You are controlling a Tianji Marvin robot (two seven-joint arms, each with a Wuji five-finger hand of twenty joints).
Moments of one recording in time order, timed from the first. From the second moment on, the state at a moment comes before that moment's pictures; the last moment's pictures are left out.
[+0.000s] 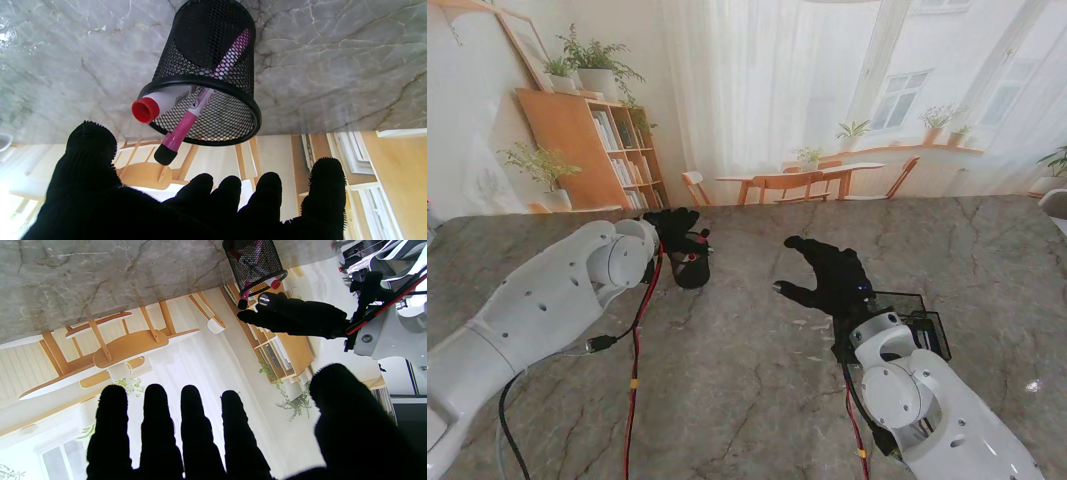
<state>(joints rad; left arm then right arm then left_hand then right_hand) 0.78 -1.11 -0.62 -1.13 0.60 0.18 -0.31 -1.60 -1.11 1.20 -1.72 -0.83 -0.04 -0.21 0.62 -0.06 -0.02 0.08 0.17 0.40 0.01 0.28 0.11 0.32 0.03 0.30 0.08 0.34 0.12 0.34 -0.02 0.58 0.54 0.55 0.43 -0.32 0.49 -0.07 0.34 0.13 0.18 0.72 0.53 0.23 0.15 0.51 0.45 0.24 0.22 0.38 0.09 0.37 0.92 0.37</state>
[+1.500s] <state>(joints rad) 0.77 -1.16 -0.52 -1.03 0.46 0.05 -0.22 -1.61 -1.12 1.21 -1.72 -0.81 -0.02 -0.23 0.86 -0.42 -0.13 0.07 0.32 0.23 0.49 1.21 0.44 0.33 0.43 1.15 0.56 0.38 0.72 1.06 0.78 0.15 1.26 0.68 0.43 -0.32 0.49 -0.07 0.34 0.13 0.20 0.72 0.55 0.23 0.15 0.51 0.45 0.24 0.22 0.38 0.09 0.37 0.92 0.38</state>
